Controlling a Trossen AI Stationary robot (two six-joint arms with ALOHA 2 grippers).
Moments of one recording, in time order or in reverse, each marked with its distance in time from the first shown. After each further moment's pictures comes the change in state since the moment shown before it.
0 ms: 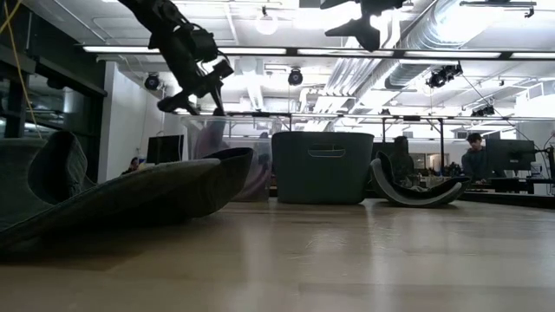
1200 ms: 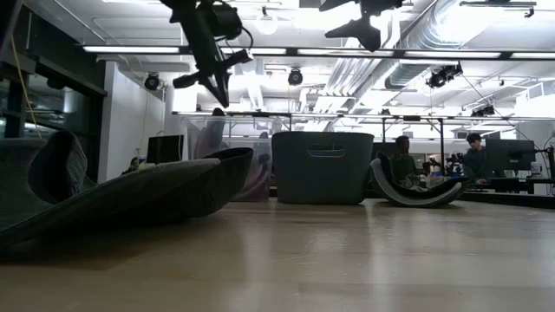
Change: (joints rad) left arm -0.154 0.094 0.271 -0.167 -0.330 0.004; right arm 0.011 0.000 0.000 0.000 0.062 0.016
